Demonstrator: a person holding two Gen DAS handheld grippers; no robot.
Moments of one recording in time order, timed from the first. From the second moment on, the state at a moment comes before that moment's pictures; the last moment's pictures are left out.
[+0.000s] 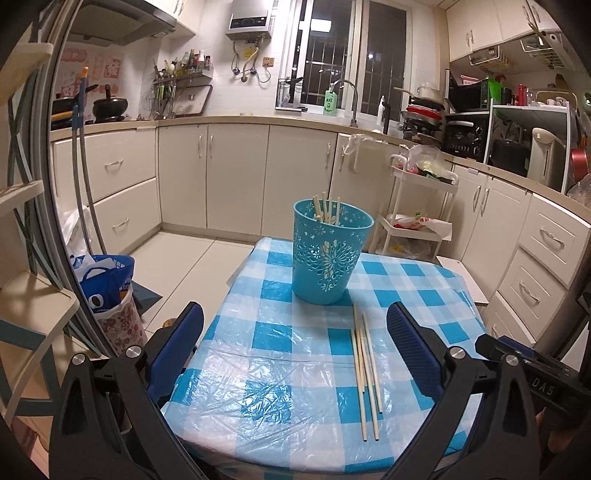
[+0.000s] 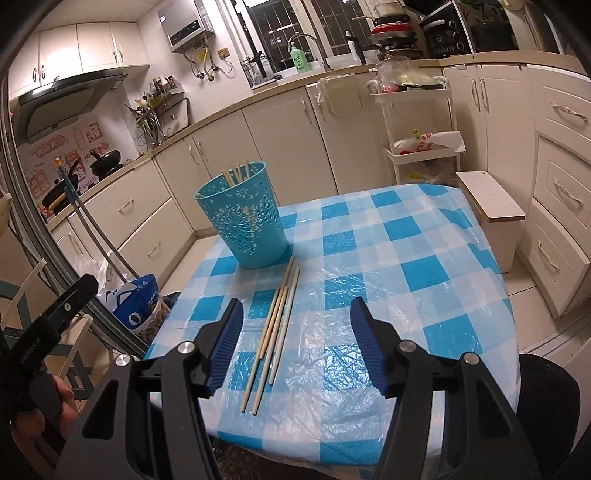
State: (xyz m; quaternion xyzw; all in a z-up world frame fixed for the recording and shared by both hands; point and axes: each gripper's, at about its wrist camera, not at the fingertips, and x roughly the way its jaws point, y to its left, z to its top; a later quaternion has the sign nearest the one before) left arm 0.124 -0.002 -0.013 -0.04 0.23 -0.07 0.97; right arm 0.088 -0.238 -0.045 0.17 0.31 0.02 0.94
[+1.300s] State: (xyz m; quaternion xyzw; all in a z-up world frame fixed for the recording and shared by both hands) left arm 0.223 -0.046 -0.099 0.00 0.37 -0.10 0.92; right arm 0.232 -0.209 -0.153 0.02 0.46 0.06 0.89
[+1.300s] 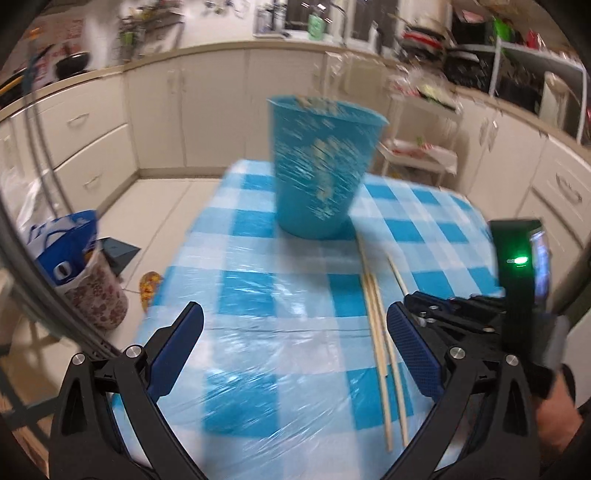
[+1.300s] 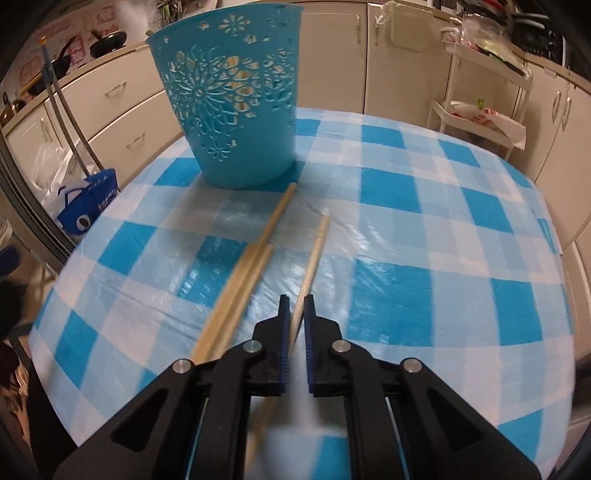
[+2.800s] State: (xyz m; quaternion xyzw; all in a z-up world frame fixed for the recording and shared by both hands) left arm 0.281 -0.126 -0.155 0.10 0.46 -0.18 0.86; right arm 0.236 -0.235 -0.155 0.03 0.47 0.08 0.88
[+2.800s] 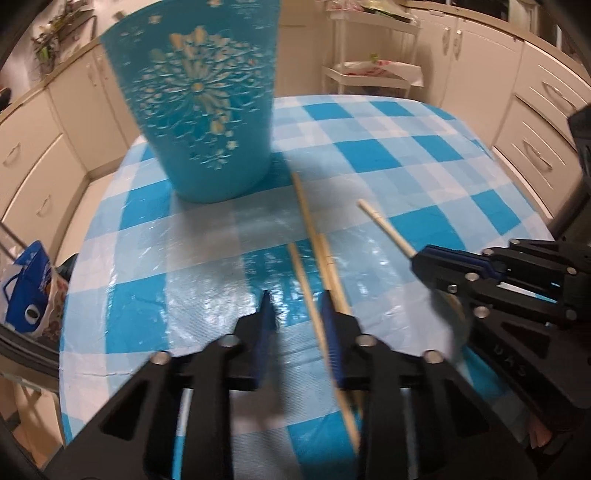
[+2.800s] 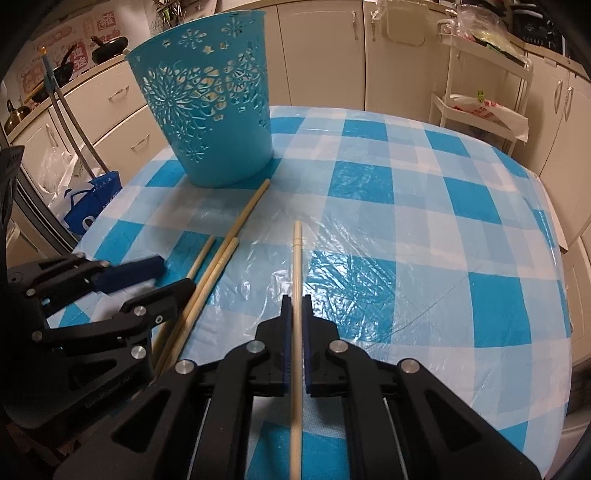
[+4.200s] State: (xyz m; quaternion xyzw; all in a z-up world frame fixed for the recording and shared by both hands) left arm 0.402 -0.046 0.041 -0.14 0.04 -0.16 0.98; right arm 0.238 -0.284 -0.166 0.25 0.43 0.10 0.86
